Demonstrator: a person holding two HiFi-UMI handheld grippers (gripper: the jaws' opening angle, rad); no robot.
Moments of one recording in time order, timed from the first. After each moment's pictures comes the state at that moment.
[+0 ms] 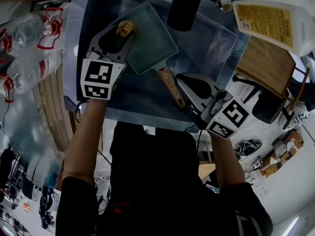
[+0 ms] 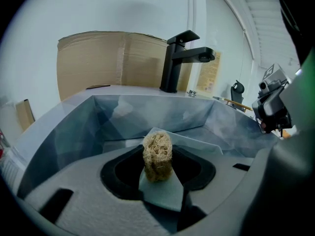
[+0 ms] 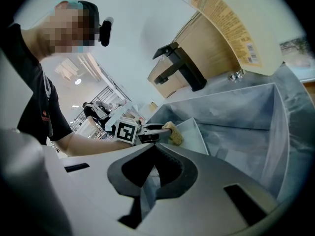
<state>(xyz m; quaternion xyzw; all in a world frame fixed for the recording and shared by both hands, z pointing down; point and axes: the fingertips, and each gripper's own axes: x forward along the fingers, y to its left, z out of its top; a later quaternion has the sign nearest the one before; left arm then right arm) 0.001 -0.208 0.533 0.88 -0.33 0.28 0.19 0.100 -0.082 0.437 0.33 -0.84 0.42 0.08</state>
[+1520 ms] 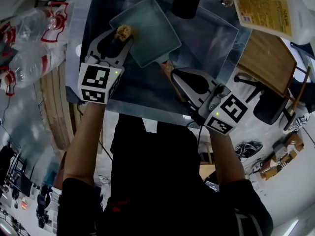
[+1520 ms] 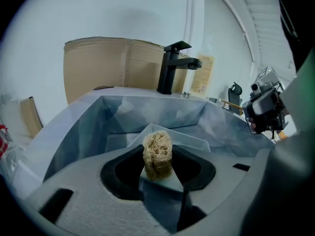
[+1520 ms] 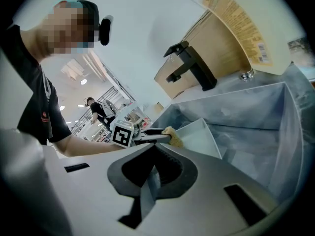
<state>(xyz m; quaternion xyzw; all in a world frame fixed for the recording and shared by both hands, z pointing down) -0.017 -0.176 0.518 0.88 -0.33 0.27 0.20 0.081 -0.074 0.427 0.31 -0.86 0.41 0.07</state>
